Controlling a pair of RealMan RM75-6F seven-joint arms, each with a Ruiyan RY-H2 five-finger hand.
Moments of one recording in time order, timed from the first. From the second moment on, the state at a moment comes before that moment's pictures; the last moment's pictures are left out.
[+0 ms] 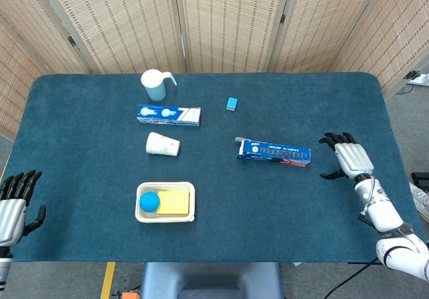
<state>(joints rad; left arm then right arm) -0.12 -1.12 -0.07 -1.59 1.44 1.44 0.06 0.54 -1.25 0.20 -1.31 -1.18 0.79 0.06</state>
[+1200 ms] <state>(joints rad) -0.13 -1.10 -0.05 -1.55 1.48 1.42 -0.04 0.70 -1.46 0.21 -1.02 -1.06 0.62 0.03</state>
